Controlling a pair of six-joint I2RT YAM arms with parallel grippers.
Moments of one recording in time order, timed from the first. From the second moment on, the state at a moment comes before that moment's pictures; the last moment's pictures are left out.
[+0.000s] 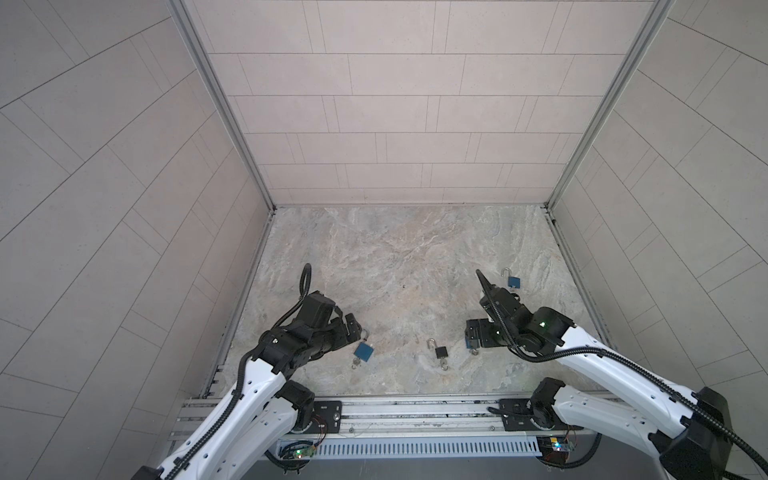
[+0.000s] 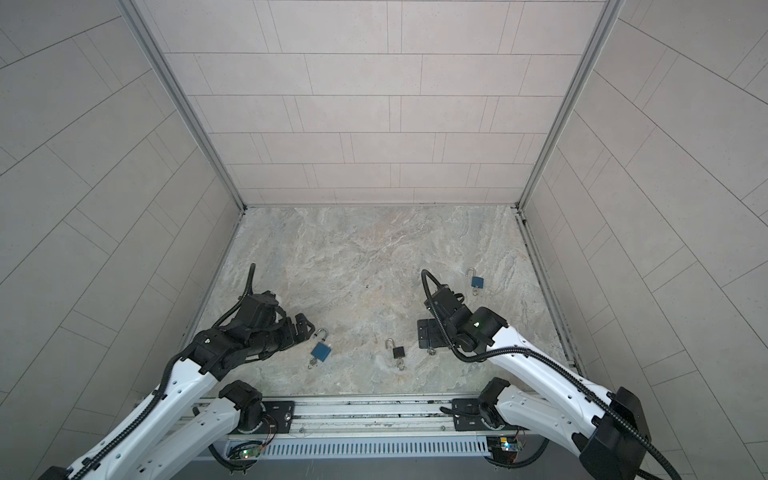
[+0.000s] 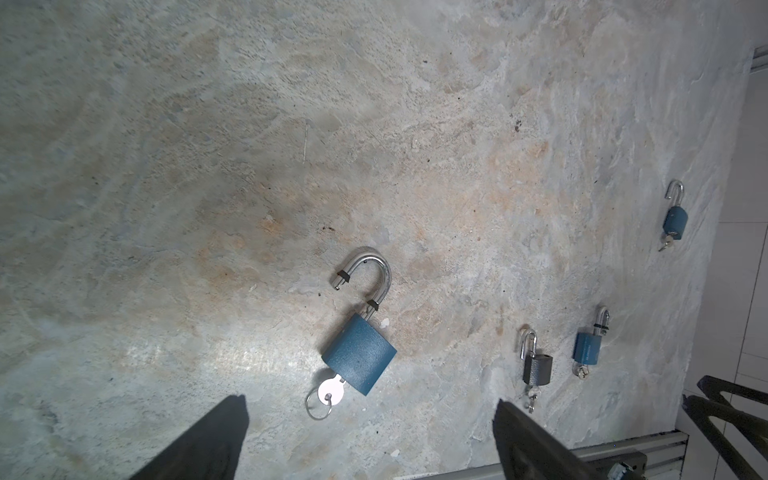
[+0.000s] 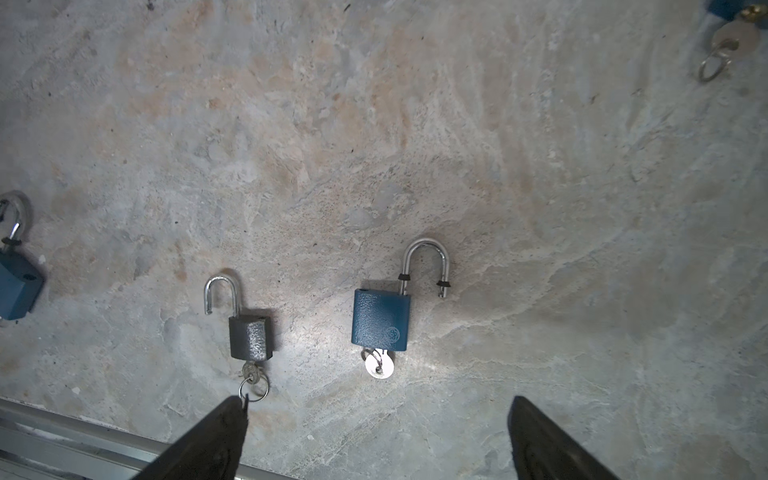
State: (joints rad) left arm -0.46 0.68 0.59 -0.87 0.08 -0.81; right arm 0.73 0.98 0.73 -0.90 0.12 0.63
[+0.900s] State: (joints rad) left arm -0.46 0.81 0.57 -0.84 0.02 -0.82; right arm 1.11 1.58 0.97 -0.83 0.27 0.84
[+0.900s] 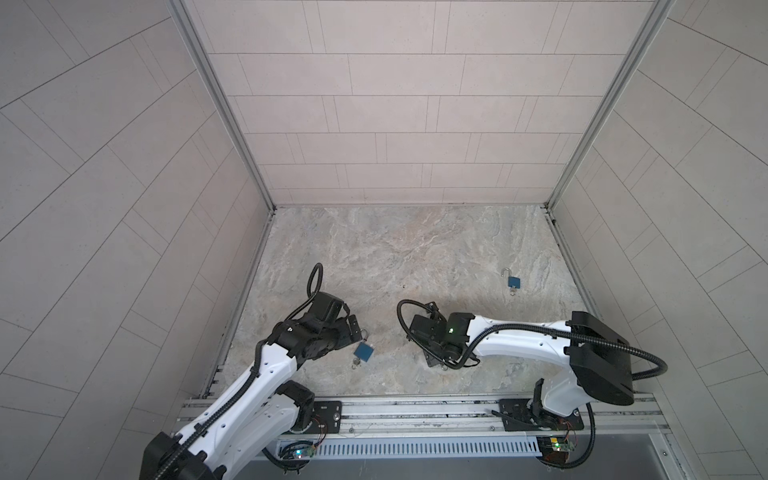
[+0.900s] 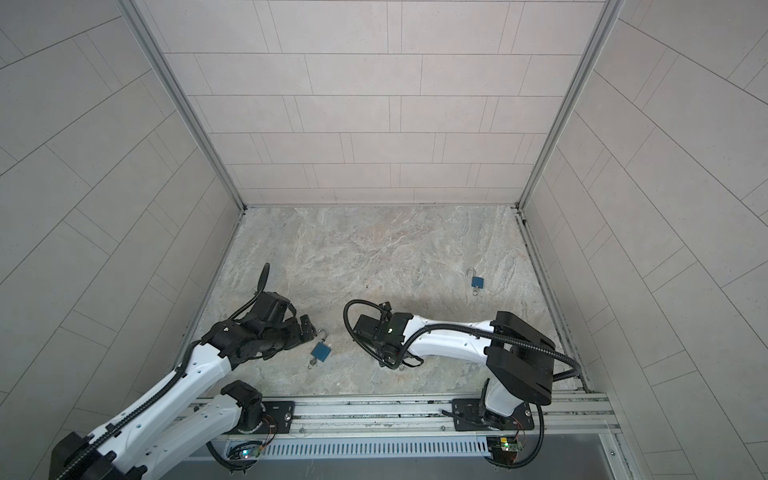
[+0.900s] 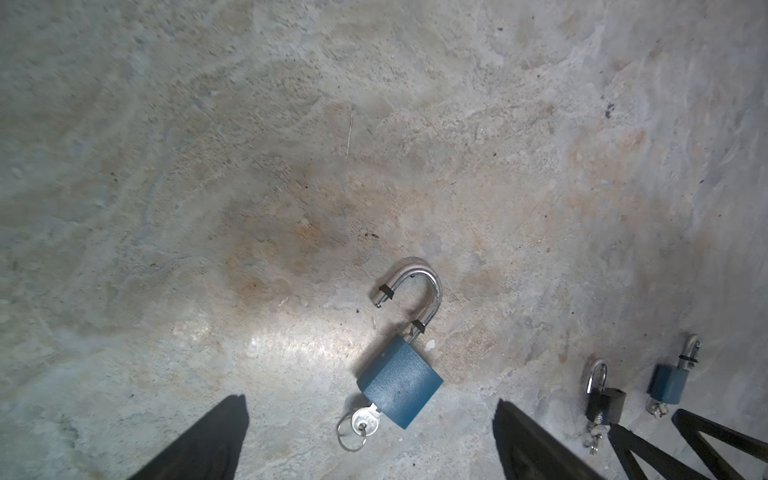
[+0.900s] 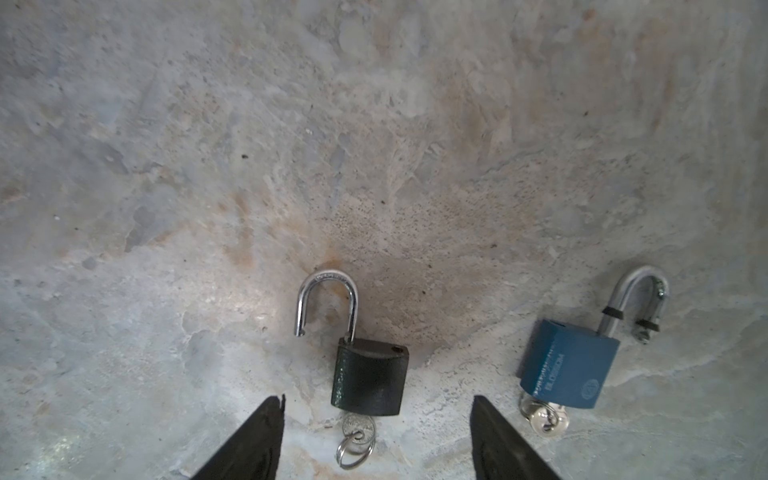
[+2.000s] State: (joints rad) left arm -0.46 0.70 0.56 -0.87 -0.14 -0.91; right arm 1.06 1.59 0.85 -0.65 0.20 0.85
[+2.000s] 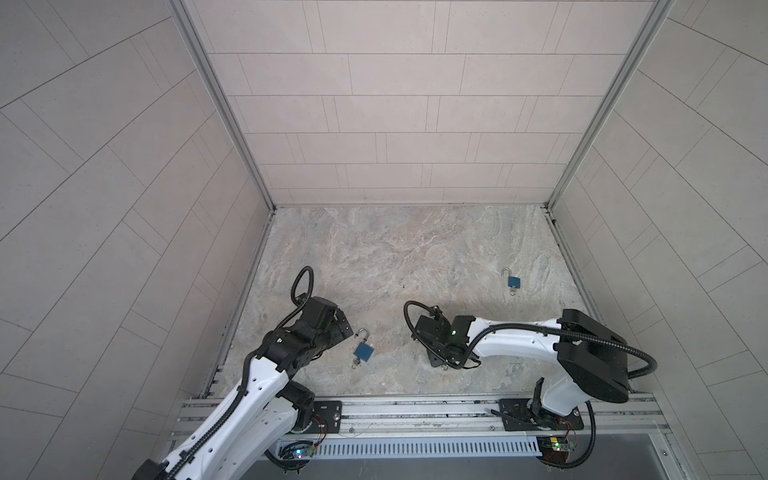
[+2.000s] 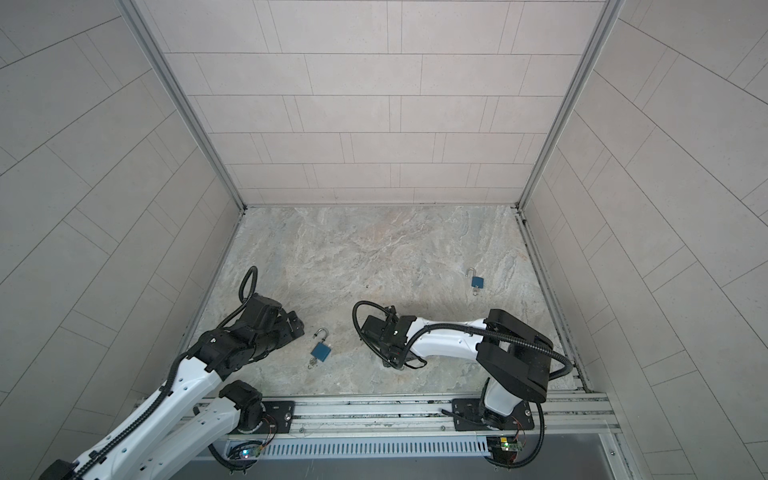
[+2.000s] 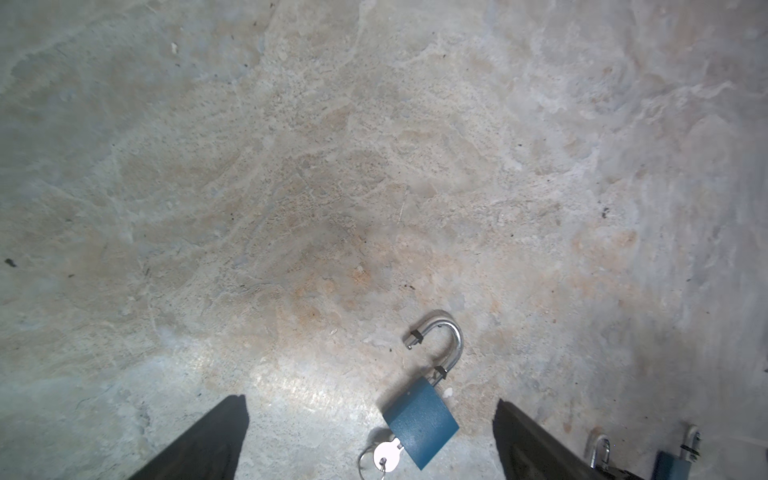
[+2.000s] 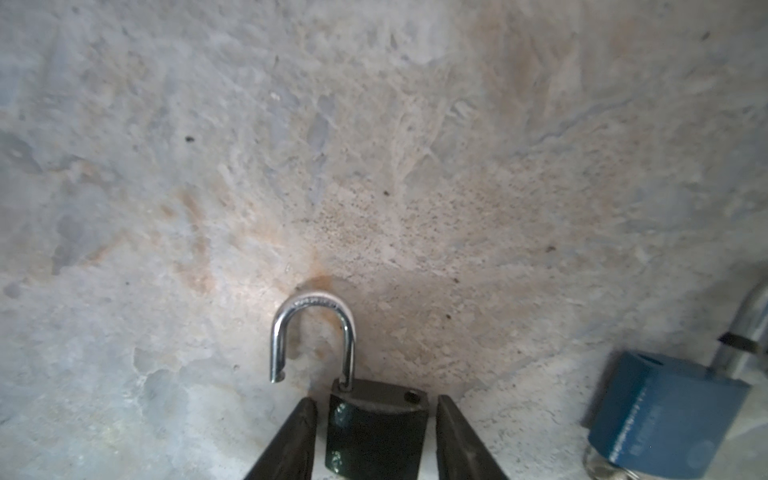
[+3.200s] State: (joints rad) left arm -0.46 0.86 0.66 -0.86 0.03 -0.76; right arm 1.05 1.50 0.74 -0.57 0.20 0.89
